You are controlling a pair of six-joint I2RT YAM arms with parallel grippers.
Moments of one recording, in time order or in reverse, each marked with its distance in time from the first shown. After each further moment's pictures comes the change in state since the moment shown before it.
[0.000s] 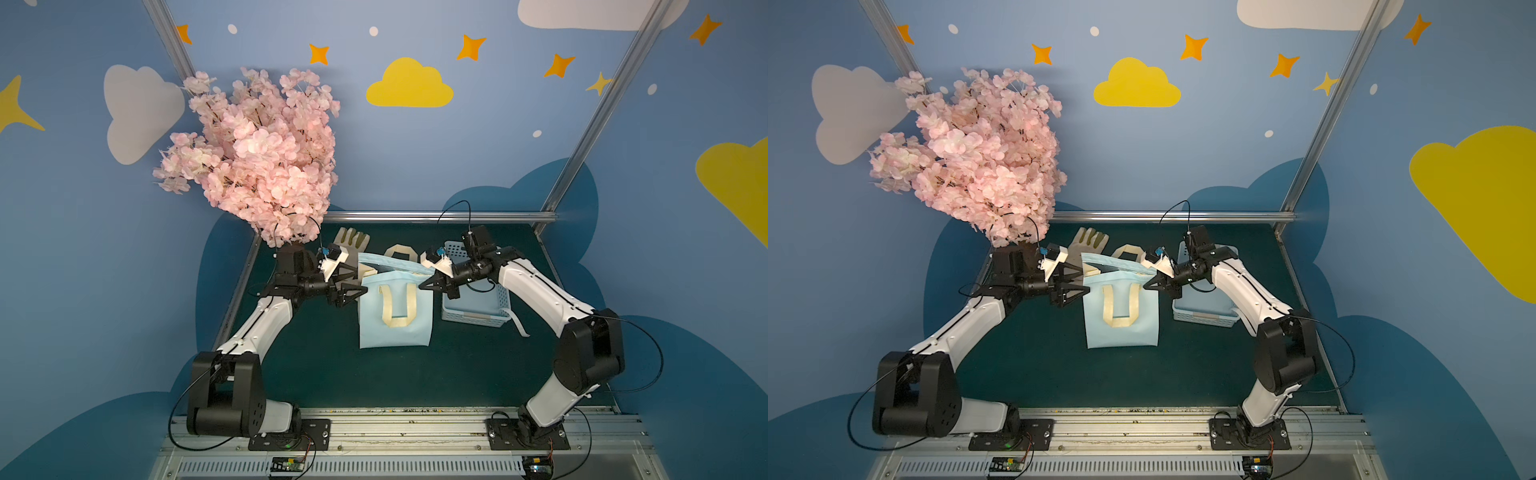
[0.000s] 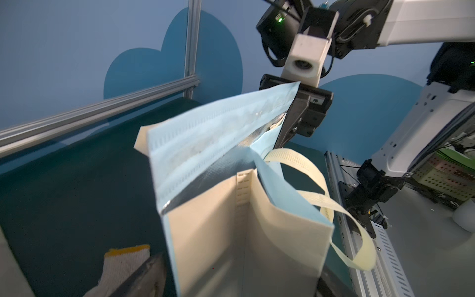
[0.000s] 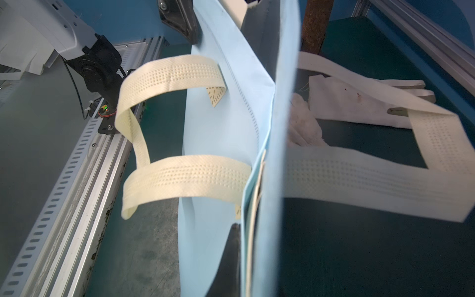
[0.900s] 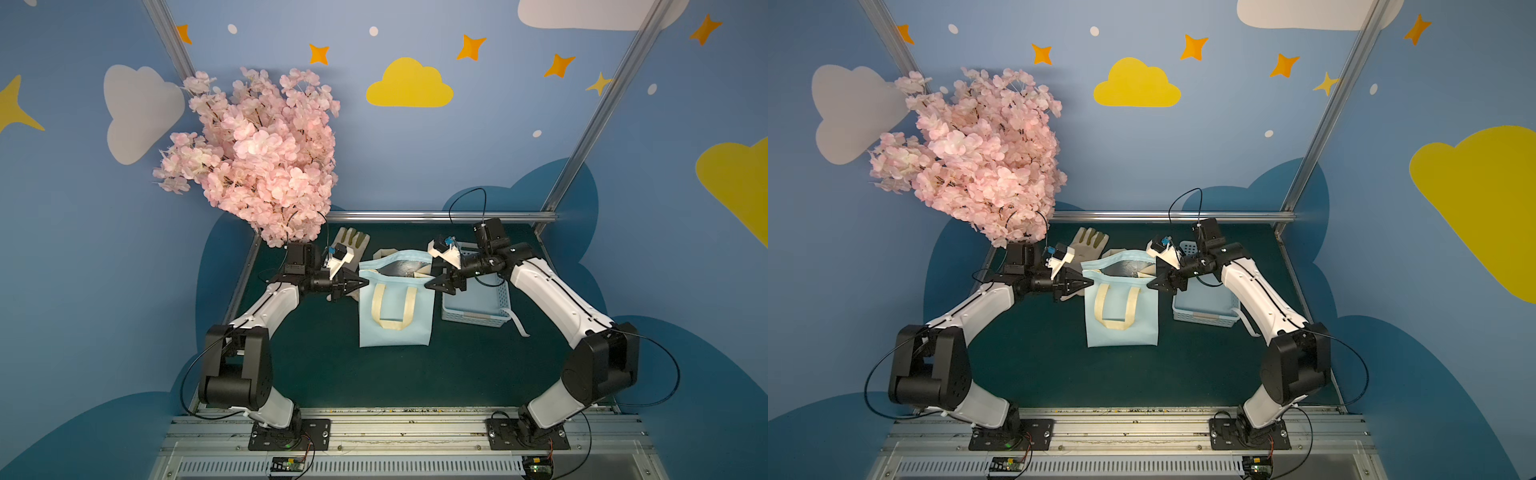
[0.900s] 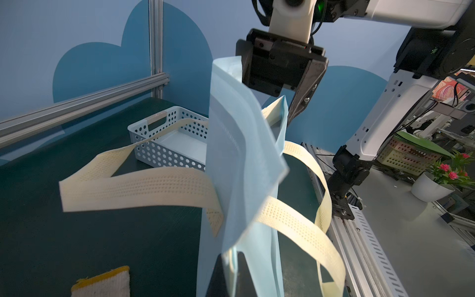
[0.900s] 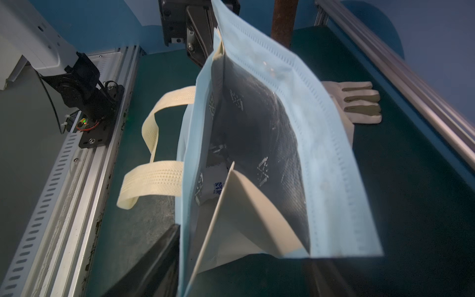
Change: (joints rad) left arm -0.024 0.116 0.075 -0.102 0.086 0.171; right arm -0.025 -0.092 0.056 -0.005 0.073 0.110
